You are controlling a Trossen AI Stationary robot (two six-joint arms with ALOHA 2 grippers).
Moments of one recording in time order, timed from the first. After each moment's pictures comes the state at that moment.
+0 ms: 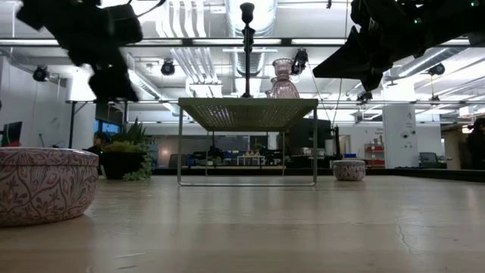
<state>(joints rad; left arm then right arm) -0.10 0.90 0.59 -0.33 0.04 -0.47 0.28 1.18 0.46 0.37 0.58 0.33</state>
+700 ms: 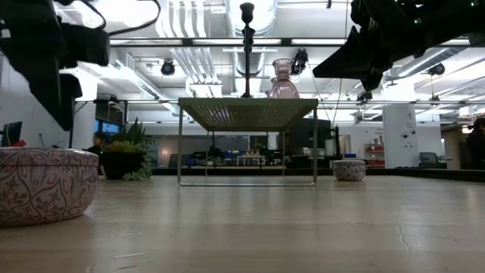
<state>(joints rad) -0.27 0.93 0.67 -0.83 -0.04 -0.74 0.28 1.18 0.46 0.37 0.58 0.33</state>
